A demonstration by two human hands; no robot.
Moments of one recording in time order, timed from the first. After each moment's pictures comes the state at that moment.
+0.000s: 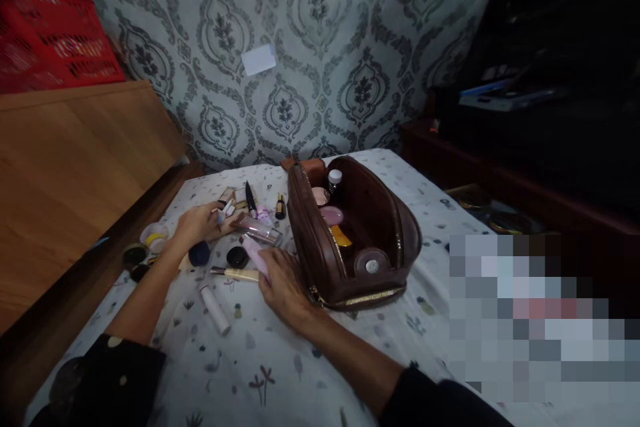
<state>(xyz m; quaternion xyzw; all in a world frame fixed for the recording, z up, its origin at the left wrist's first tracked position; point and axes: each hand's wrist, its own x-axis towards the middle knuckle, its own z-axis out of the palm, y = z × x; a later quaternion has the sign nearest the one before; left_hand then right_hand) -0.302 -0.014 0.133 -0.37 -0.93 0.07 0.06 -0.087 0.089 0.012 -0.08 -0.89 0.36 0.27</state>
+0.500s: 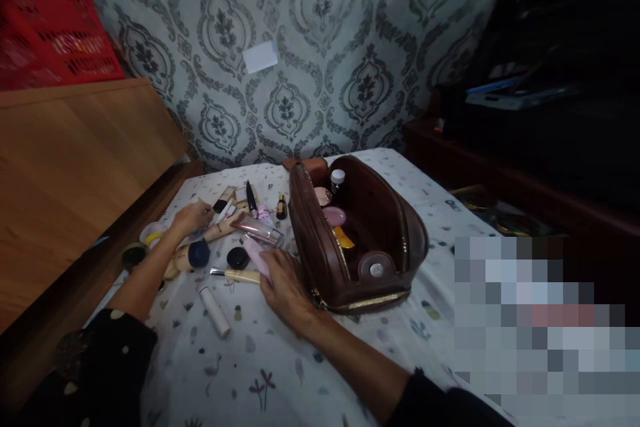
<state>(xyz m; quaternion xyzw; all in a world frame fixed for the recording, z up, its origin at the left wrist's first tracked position) -0.369 -0.016 0.116 -0.34 -0.94 0.07 0.01 -0.089 0.090 0.010 -0.08 -0.88 0.38 0.28</state>
